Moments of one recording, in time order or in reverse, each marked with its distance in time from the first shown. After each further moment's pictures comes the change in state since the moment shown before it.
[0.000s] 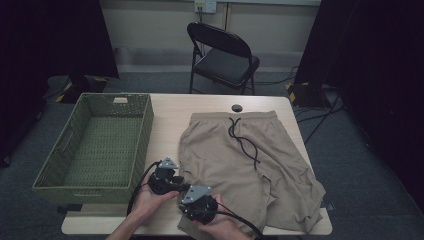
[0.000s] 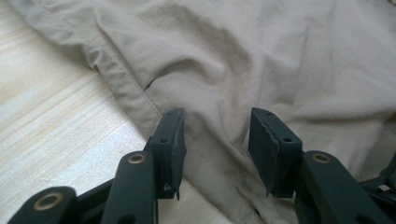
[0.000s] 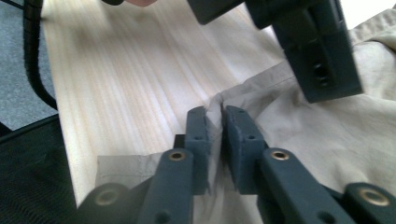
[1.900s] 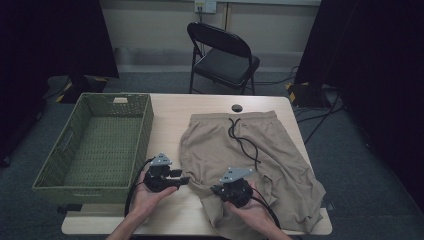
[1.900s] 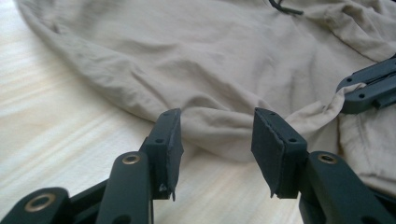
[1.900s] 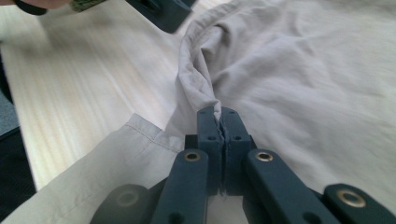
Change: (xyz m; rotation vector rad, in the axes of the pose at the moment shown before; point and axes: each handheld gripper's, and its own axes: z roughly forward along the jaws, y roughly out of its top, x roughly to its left) left arm 0.002 0.005 -0.021 -0.166 0.005 -0.038; right arm -0.068 -0.024 -0.073 -0.043 -0.079 0.137
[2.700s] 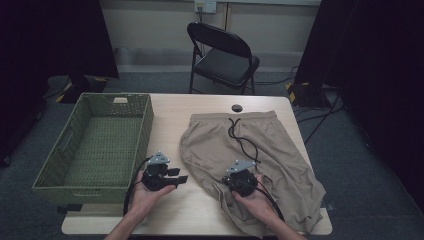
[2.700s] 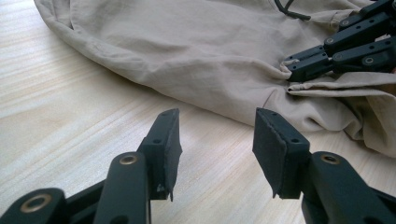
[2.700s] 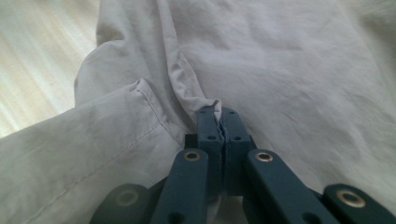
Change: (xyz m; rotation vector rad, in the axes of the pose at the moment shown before) left arm 0.003 0.000 -0.003 0.001 0.003 -0.015; right arm -0.044 -0.018 0.024 0.073 -0.143 0.040
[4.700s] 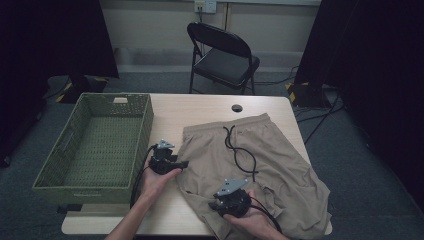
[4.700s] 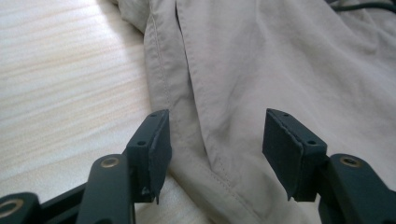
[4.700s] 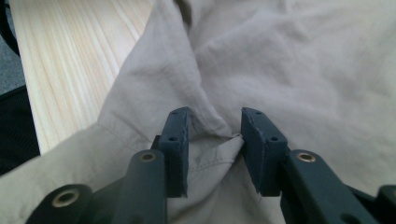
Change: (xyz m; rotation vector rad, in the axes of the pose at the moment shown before) left arm 0.040 0.022 0.043 0.016 0.171 -0.087; right arm 0.052 -0.014 -0.015 -0.011 0.205 -0.116
